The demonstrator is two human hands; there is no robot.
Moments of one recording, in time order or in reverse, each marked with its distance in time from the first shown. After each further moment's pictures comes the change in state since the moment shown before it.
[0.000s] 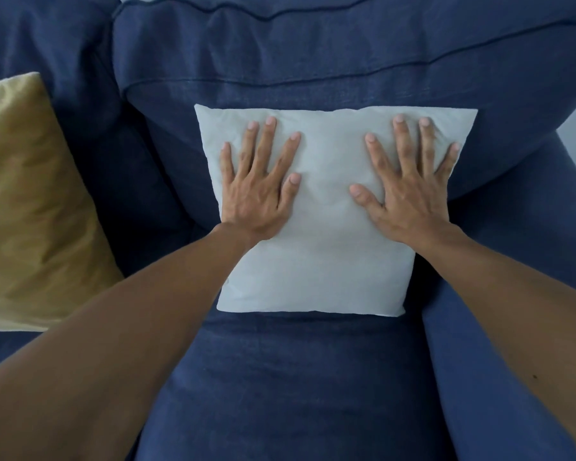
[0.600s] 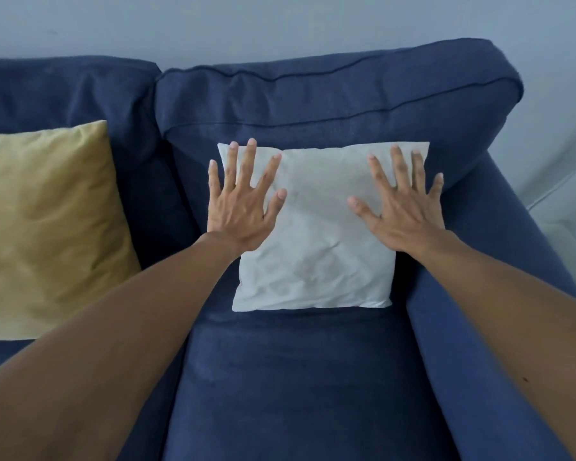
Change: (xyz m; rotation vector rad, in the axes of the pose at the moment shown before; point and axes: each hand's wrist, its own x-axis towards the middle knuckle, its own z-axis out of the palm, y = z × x) left_hand -0.032 -0.011 -0.096 0.084 -0.115 0.012; right_hand -0.034 -0.036 -0.101 -0.016 -0.263 0.214
